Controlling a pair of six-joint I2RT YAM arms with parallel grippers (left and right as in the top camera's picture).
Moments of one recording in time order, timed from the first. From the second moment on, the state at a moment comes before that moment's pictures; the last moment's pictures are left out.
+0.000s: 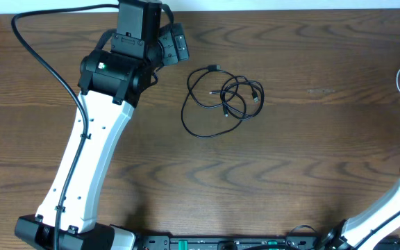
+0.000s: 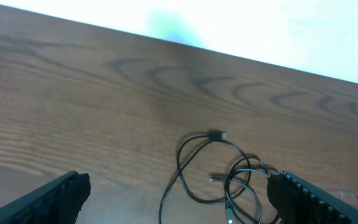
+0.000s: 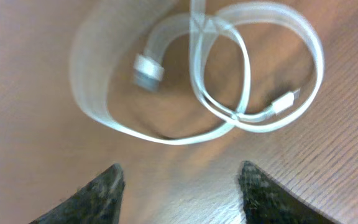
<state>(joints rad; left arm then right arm) -0.31 1.59 1.78 -0.94 -0.17 -0.42 -0.61 2.08 1.75 -0.66 -0.08 0.21</state>
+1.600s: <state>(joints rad) -0.22 1.57 1.78 -1.14 -0.11 -0.49 0.20 2.31 1.79 -0.99 -0.46 0.14</state>
